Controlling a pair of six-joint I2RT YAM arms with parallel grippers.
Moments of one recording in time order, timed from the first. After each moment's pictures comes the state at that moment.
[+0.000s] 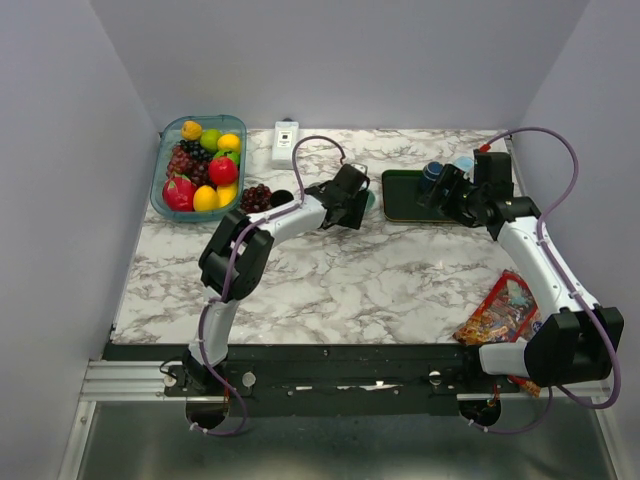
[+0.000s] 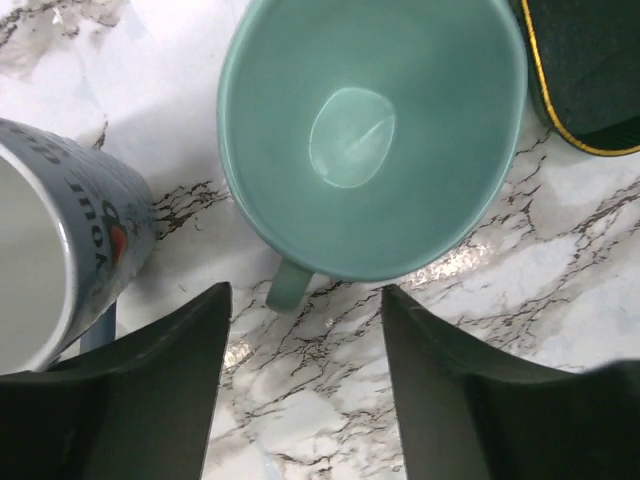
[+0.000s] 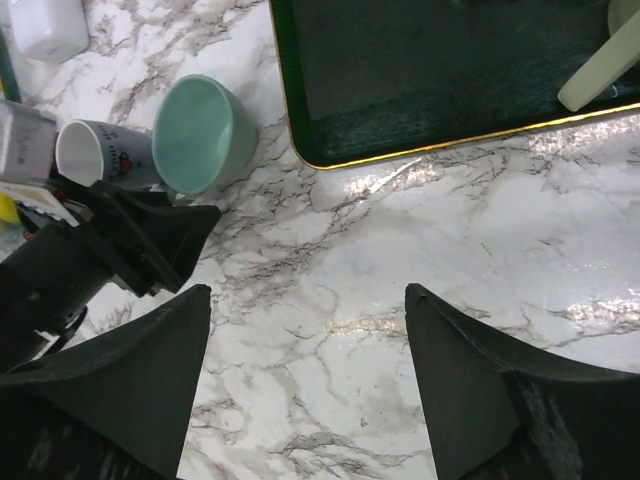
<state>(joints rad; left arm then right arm) -0.70 2.10 1.58 -0.34 -0.17 -0.31 0.10 1.31 1.13 -0.54 -0.15 0.52</state>
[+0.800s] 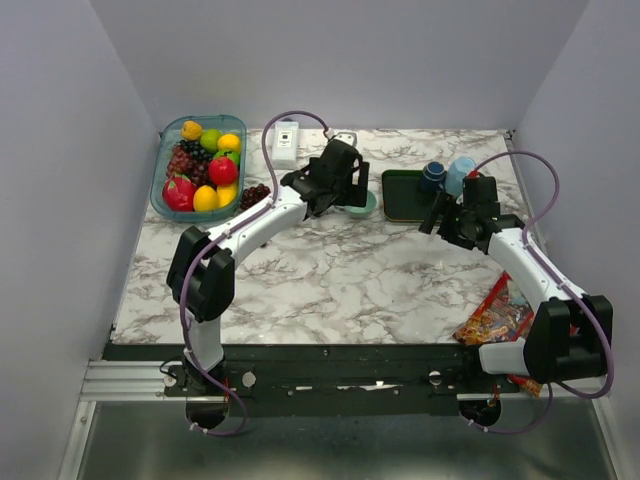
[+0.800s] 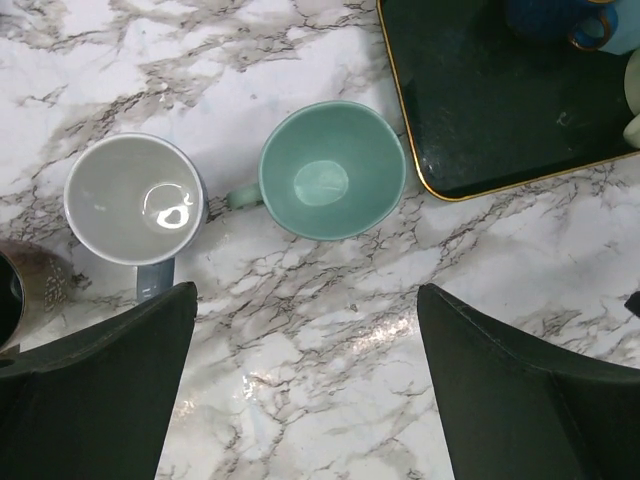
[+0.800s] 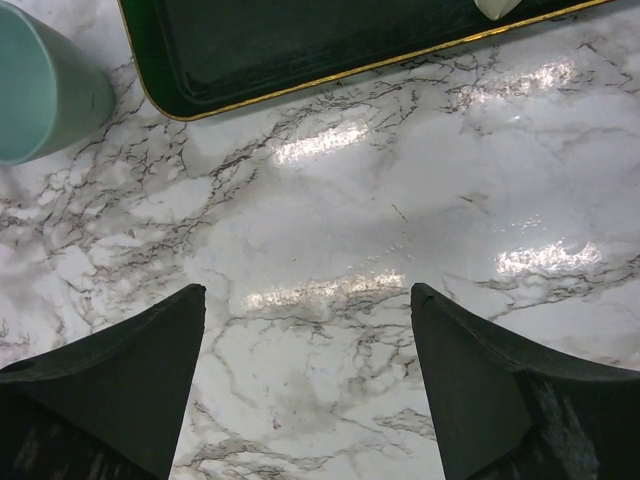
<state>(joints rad) -0.70 1.86 1.62 -0.45 -0.20 -0.42 0.10 1.33 0.93 -0.47 -0.04 0.44</state>
